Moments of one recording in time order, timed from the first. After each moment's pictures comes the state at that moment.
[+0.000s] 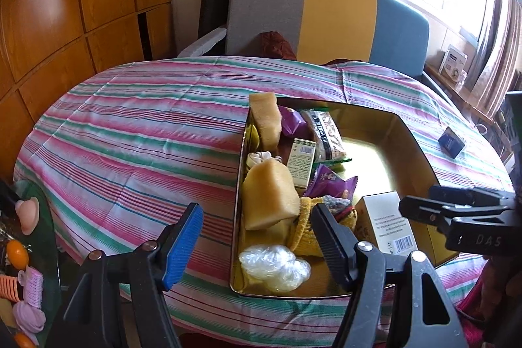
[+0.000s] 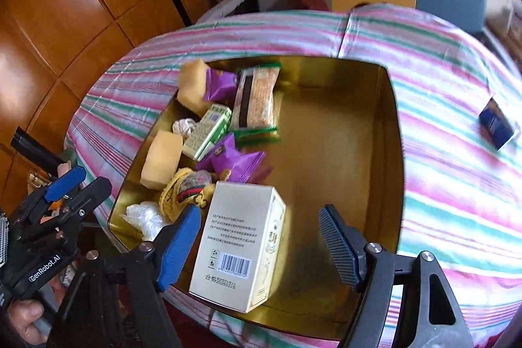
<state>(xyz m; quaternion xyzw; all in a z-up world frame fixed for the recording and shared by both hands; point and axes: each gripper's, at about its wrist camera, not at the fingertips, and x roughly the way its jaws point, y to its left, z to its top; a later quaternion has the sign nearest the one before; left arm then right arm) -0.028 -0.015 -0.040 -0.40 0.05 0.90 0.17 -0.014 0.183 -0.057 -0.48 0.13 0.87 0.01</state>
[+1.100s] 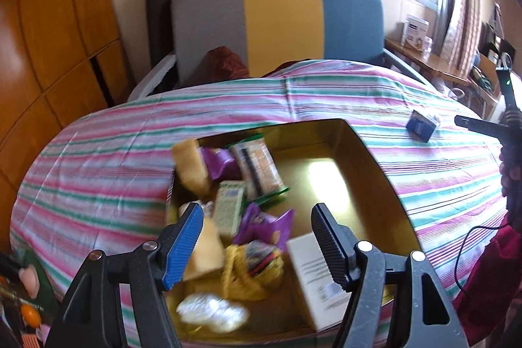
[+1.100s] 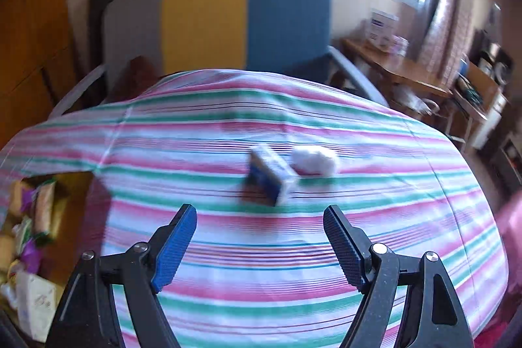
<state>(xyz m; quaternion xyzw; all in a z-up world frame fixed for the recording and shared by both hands) -0.029 0.082 -0.009 -0.37 0.13 0.89 0.24 0.055 0.445 -0.027 -0.37 0.11 0.87 0.30</state>
